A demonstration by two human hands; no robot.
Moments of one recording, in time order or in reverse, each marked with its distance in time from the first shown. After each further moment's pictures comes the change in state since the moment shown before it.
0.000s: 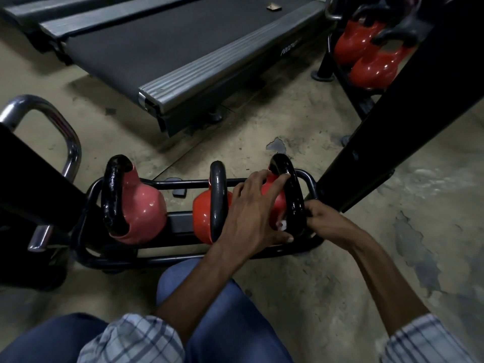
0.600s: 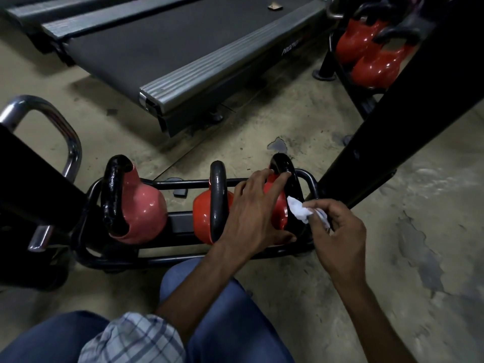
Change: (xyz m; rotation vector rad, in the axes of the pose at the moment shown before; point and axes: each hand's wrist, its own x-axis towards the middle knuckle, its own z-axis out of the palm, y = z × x) left_hand 0.003 0.002 0.002 0.013 0.017 0.002; right_hand -0.057 -0.017 0.047 -0.034 0.866 -0.347
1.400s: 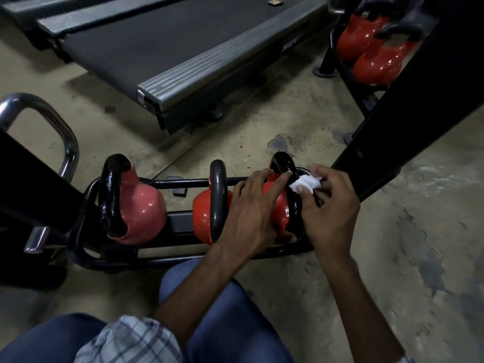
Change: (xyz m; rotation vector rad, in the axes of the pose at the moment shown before) left_hand -0.001 -0.005 0.002 -0.024 0.005 0.014; right_hand 0.035 -0.023 0.028 -0.026 0.143 0.012
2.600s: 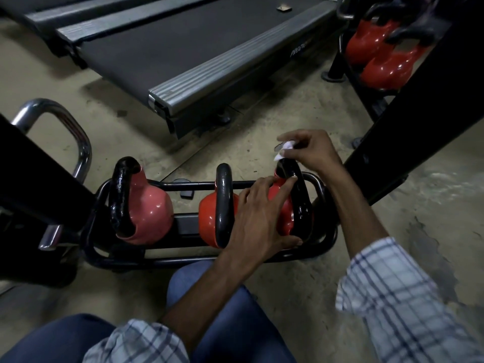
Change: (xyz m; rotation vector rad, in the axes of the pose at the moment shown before) left_hand -0.008 0.006 0.002 0.004 0.014 -0.059; right_hand 0.131 0.023 0.058 0.118 -0.596 0.137
